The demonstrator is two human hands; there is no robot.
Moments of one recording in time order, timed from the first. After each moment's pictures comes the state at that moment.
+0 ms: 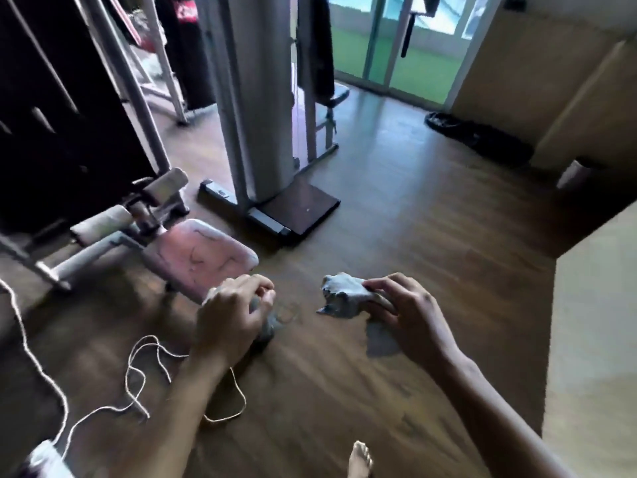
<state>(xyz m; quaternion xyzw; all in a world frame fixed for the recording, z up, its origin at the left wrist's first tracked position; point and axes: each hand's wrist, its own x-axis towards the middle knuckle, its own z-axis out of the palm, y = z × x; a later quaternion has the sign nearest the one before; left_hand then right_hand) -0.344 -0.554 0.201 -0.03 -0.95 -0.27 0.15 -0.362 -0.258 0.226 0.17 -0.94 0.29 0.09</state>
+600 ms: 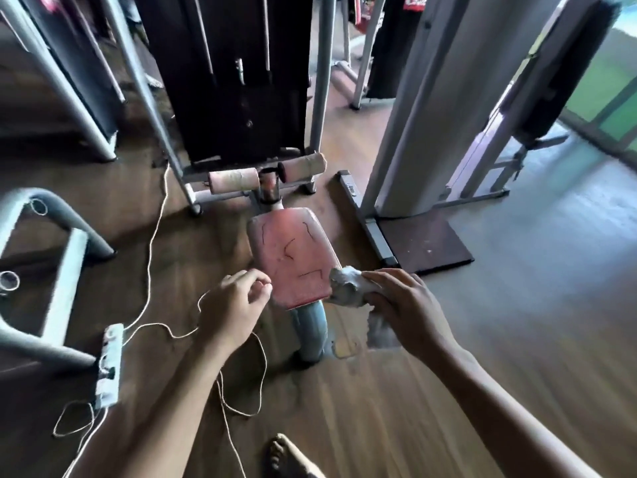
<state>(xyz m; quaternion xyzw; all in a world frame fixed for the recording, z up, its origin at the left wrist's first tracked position) -0.465 -0.669 0.100 0.31 -0.88 -0.28 0.20 -0.651 -0.428 0.144 0.43 -0.86 0.27 -0.03</state>
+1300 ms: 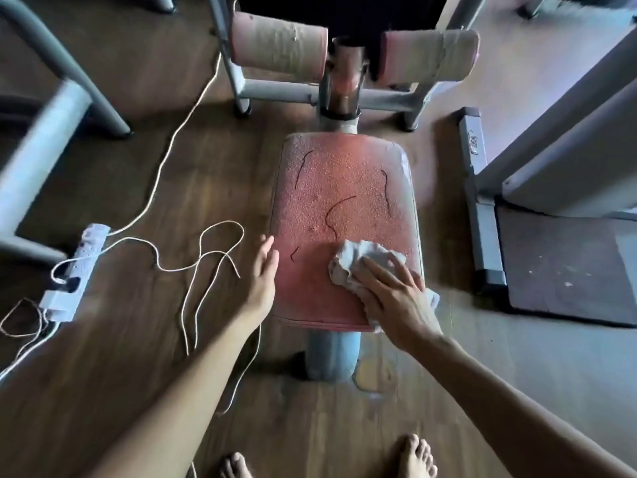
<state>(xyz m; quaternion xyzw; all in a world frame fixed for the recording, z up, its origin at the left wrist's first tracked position) -0.651 -0.780 -0.299 0.54 -0.52 -0.60 0.28 -0.857 -0.635 -0.280 0.63 -0.76 0.11 -0.10</state>
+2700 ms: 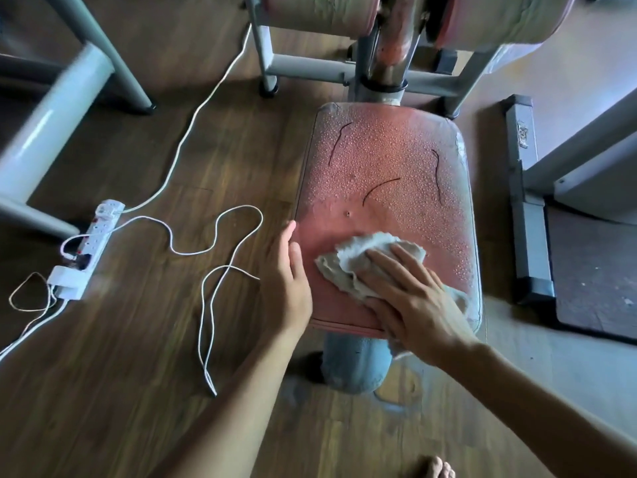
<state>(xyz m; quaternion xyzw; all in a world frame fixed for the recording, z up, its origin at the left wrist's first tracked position) -0.657 -0.767 -0.359 0.55 -0.60 -0.40 0.42 -0.838 -0.658 -0.305 0.74 -0.66 0.12 -0.08</state>
